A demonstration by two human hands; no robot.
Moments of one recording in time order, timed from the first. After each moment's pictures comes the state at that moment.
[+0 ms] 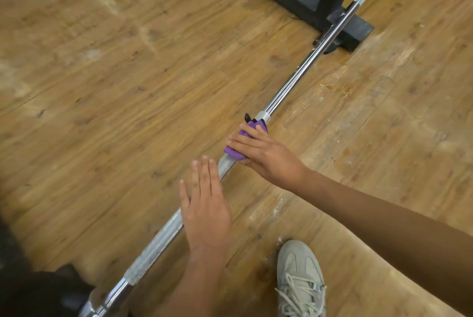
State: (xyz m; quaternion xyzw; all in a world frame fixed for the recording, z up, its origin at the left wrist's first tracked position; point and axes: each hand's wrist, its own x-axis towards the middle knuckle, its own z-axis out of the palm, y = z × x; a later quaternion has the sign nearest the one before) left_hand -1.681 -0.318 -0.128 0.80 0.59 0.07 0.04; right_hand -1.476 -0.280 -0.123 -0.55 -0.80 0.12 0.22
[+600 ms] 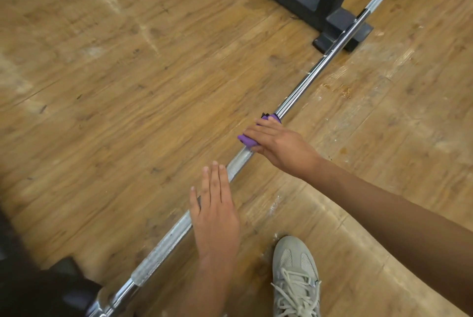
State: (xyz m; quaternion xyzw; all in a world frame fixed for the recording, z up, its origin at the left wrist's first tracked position) left_hand -1.671 -0.348 -0.123 0.81 0.58 0.06 0.06; right_hand -1.447 -0.280 -0.103 -0.57 -0.80 0.08 0.18
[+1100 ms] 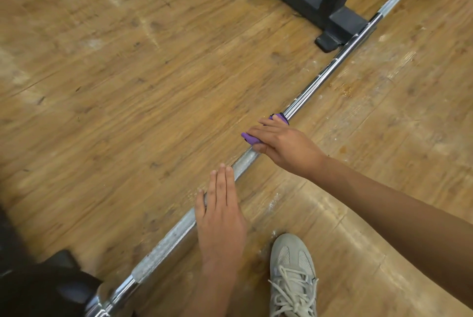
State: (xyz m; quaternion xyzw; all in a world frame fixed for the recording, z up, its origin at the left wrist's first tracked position) left_hand -1.668 -0.363 -0.122 0.81 0.57 0.06 0.09; right_hand -1.445 -0.286 -0.093 -0.60 -0.77 0.16 0.12
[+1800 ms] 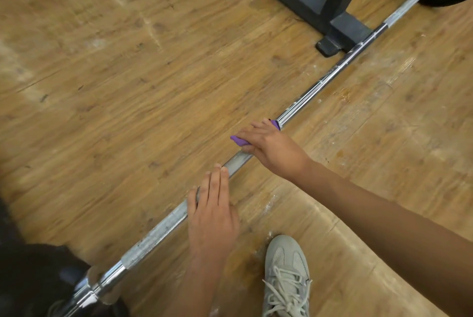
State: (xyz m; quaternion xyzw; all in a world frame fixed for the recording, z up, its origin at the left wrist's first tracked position) left_hand -1.679 -0.354 -0.118 0.83 0.55 0.05 0.09; right_hand -1.465 -0.278 -0.094 -0.59 -0.77 0.20 0.16
